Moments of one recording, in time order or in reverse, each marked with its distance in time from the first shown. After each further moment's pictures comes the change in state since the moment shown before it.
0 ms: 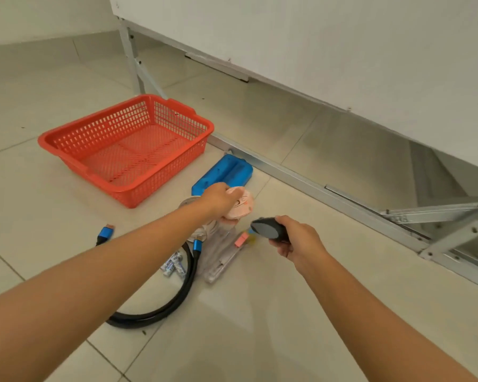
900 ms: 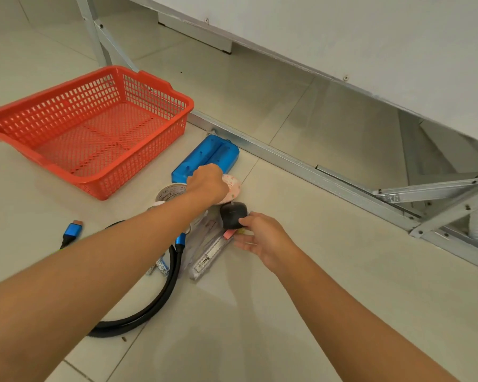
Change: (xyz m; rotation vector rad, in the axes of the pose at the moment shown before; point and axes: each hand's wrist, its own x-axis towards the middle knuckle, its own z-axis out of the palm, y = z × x) left_hand 0.047 -0.005 0.020 0.576 0.188 0.059; right_hand 0.017 0.021 0.033 -0.003 -0.228 0.108
